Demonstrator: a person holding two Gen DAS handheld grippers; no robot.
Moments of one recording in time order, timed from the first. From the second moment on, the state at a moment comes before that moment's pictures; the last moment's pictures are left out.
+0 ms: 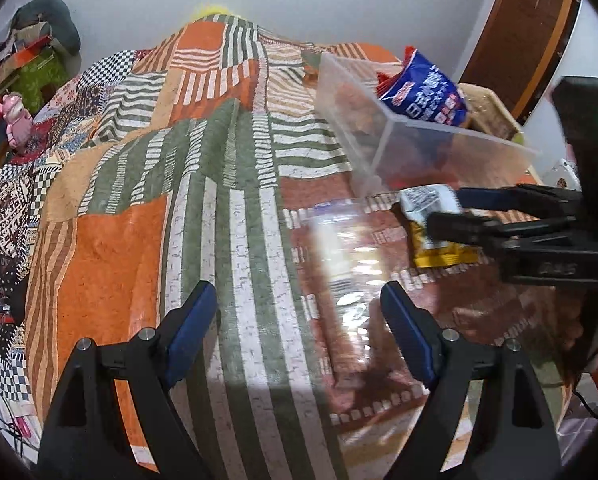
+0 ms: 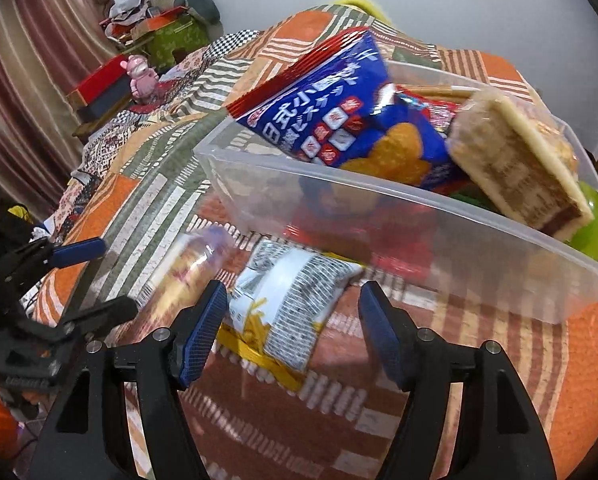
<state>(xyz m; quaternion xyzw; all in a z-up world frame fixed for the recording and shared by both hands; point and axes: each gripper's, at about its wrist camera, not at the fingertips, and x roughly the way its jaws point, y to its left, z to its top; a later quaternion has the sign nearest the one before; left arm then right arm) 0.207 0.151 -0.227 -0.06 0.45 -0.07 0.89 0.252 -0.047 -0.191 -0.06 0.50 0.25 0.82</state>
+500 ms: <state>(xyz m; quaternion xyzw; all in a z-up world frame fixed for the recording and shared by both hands) 0.231 0.116 -0.244 -0.07 0.47 -0.08 0.88 0.241 -0.063 -0.187 -0.08 0.50 0.27 0.82</state>
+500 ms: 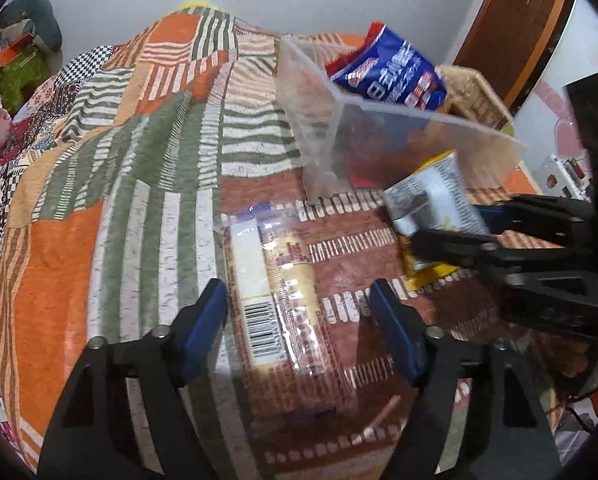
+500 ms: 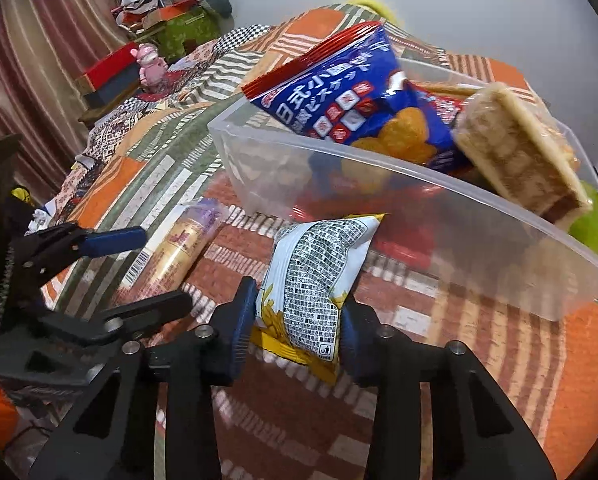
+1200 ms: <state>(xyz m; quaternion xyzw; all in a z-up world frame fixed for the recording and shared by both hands) 0.199 0.103 -0.182 -0.08 0.41 -0.06 0.91 0.216 -0.104 -0.145 -0.04 0.45 0.26 0.85</state>
